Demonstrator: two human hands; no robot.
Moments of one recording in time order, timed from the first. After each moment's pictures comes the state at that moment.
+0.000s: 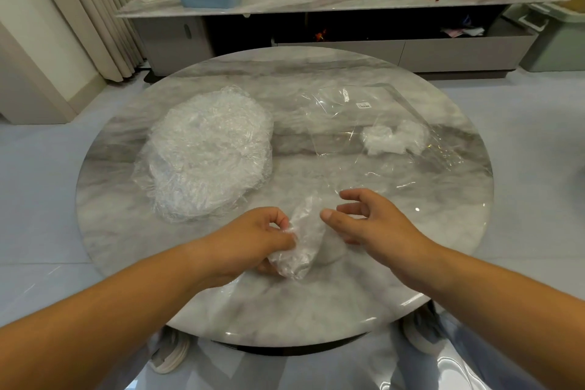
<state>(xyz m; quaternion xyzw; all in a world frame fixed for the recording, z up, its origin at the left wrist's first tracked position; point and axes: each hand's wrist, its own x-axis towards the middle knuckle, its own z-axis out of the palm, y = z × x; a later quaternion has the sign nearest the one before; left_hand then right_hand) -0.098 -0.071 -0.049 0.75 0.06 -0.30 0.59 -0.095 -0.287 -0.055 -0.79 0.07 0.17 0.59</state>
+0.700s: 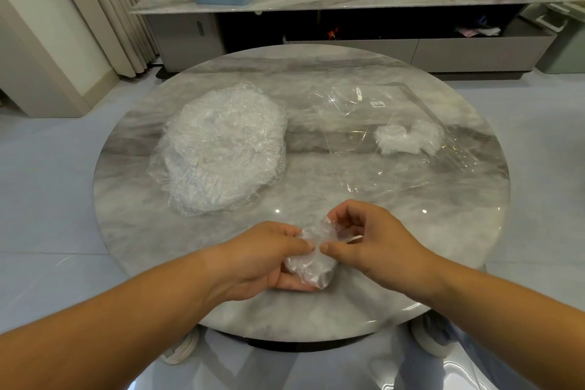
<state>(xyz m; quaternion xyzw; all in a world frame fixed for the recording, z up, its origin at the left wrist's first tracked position) -0.116 -0.077 -0.048 0.59 0.15 -0.38 0.70 -0.110 -0.269 -0.054 -0.83 -0.08 0.14 0.54</state>
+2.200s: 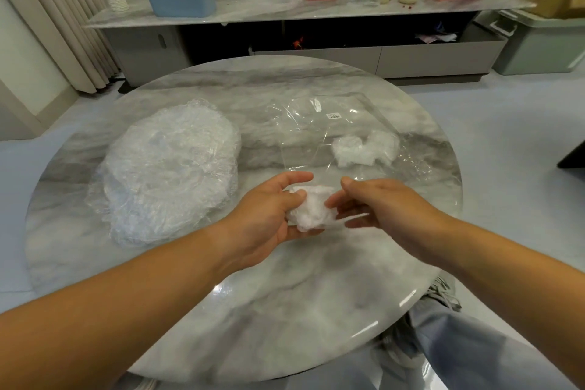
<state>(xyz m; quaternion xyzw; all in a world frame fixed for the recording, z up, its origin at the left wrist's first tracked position) -0.048 -0.152 -0.036 0.59 0.09 -0.23 0.77 -0.058 -0.345 -0.016 -0.75 0.03 0.18 0.64</state>
